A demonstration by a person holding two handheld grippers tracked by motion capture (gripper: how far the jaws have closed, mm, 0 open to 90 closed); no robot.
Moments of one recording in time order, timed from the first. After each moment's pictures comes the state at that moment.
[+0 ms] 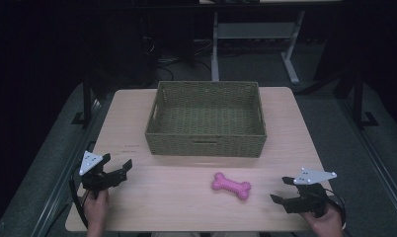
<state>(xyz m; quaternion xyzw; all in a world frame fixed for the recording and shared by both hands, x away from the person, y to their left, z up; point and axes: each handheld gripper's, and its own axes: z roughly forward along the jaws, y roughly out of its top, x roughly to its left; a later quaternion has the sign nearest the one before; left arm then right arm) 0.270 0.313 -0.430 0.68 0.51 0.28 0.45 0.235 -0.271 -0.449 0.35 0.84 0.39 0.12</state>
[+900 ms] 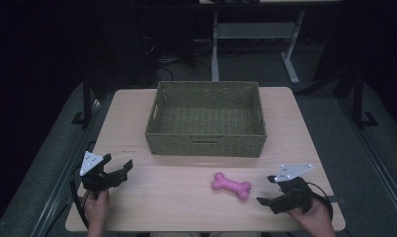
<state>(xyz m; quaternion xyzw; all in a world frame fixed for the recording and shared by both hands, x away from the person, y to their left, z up) 0.269 0.314 -0.431 0.68 0.51 0.28 0.46 0.249 -0.227 -0.433 0.30 0.89 0.35 0.08</state>
